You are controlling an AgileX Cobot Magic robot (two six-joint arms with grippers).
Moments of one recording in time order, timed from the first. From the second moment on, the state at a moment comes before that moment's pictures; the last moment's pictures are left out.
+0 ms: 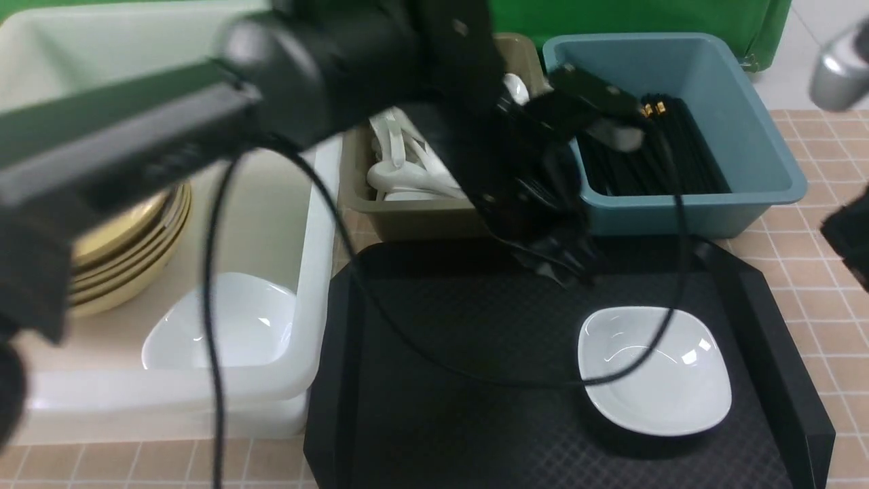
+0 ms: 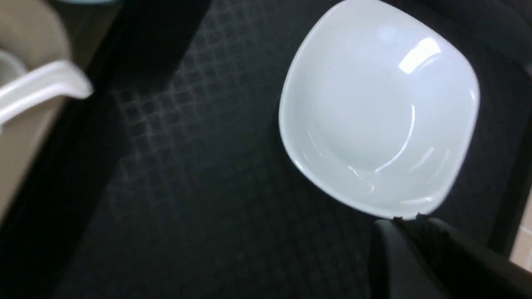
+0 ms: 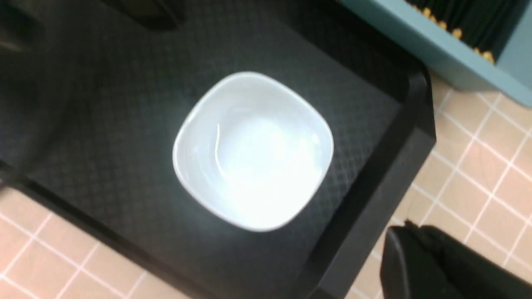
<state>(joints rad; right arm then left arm) 0.35 1.10 -1.17 -0.05 1.17 -0.20 -0.71 1.96 -1.73 -0.38 1.05 0.51</state>
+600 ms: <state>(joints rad) 0.35 1.07 -1.14 -0.05 1.10 -0.20 -0.73 2.24 -1.78 -0.39 0.82 0.35</state>
